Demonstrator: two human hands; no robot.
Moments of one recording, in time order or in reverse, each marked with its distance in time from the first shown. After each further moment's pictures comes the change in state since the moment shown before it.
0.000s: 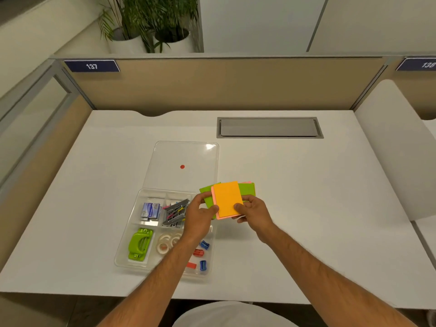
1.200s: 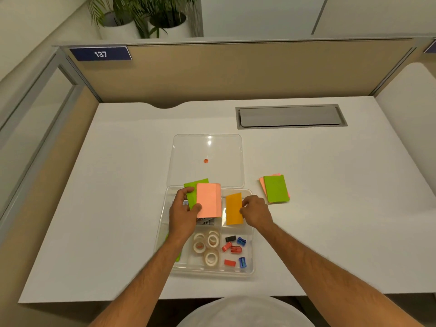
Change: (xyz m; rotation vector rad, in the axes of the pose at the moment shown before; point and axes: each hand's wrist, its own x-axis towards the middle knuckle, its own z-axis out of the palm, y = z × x) left_hand 0.046 -0.039 -0.149 0.023 0.044 0.016; right_hand 0.048 0.034 0.114 -0.882 0.177 0.048
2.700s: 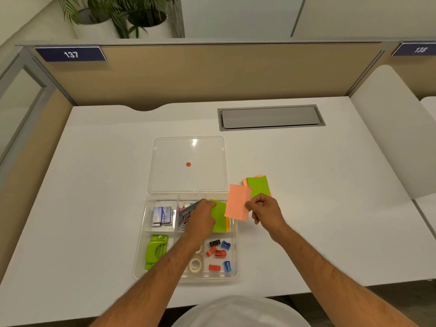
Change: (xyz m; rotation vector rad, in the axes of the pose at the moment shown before) left_hand 0.010 -0.018 0.085 0.743 -0.418 0.148; right_hand -0.027 0.042 -0.064 0.819 0.025 0.063
